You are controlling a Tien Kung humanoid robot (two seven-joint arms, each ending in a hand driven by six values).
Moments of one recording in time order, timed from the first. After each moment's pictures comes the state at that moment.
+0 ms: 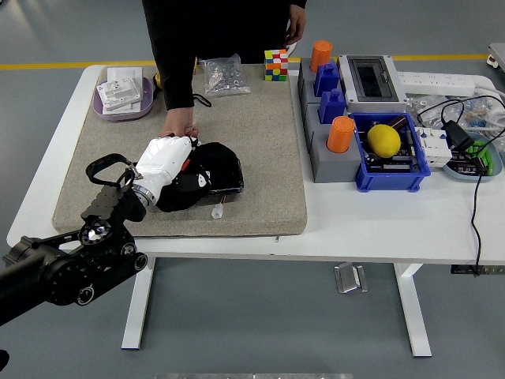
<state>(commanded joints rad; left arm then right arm) -0.69 0.26 -0.42 -1.02 1.82 0.46 0.27 0.13 -0.35 0.85 0.18 -0.66 0.08 -0.24</state>
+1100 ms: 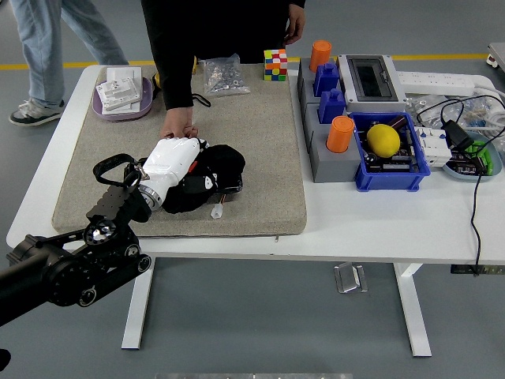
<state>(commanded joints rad) -0.69 0.26 -0.44 -1.02 1.84 0.46 0.28 0.12 -0.35 0.86 0.18 -0.66 0.08 -0.24</state>
